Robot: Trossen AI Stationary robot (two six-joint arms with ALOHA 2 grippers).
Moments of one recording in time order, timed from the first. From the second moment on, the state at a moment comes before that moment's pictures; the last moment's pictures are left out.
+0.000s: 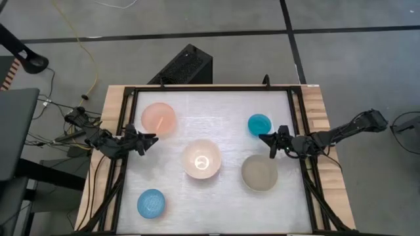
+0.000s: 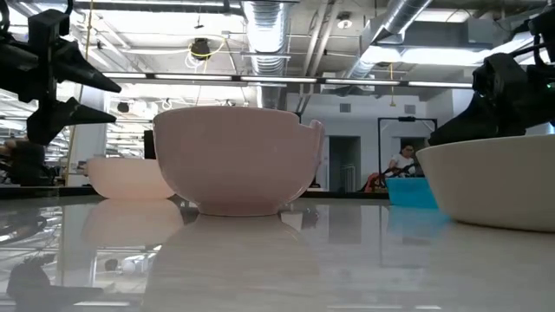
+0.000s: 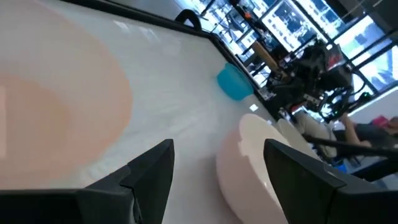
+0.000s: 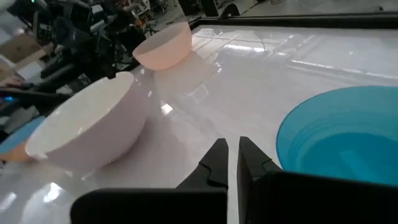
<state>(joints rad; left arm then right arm) -0.65 0.03 0.13 -0.39 -1.03 -1.04 0.28 0.46 0.01 0.12 0.67 0.69</state>
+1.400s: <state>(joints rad) -0.38 0.50 0.54 -0.49 -0.89 -0.63 0.07 1.06 0.69 0.20 0.50 0.18</state>
